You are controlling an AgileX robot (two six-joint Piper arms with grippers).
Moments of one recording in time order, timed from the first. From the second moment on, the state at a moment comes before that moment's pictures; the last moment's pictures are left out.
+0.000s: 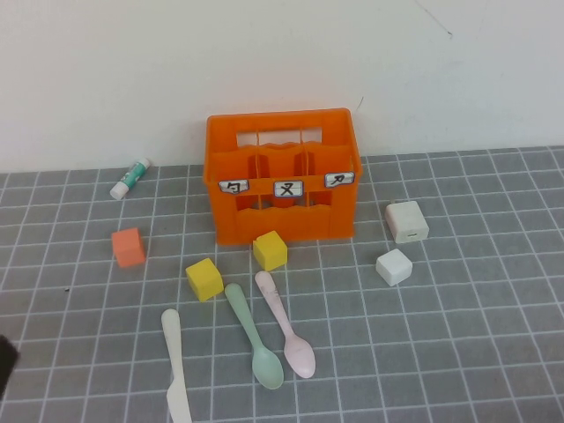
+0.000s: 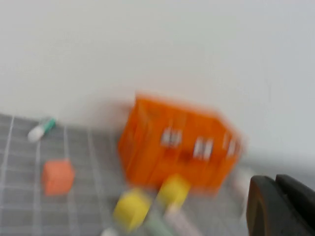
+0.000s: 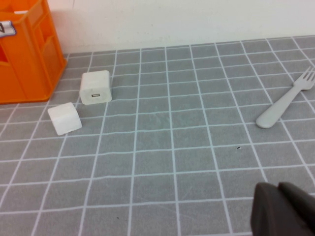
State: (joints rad) right arm 0.12 -0.01 0.03 -0.18 0.40 0.26; left arm 0.06 0.12 -0.27 -0.90 0.44 0.39
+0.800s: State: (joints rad) right arm 0.12 -0.01 0.03 -0.18 0.40 0.26; left arm -0.08 1.13 -0.80 -0.15 0.94 0.27
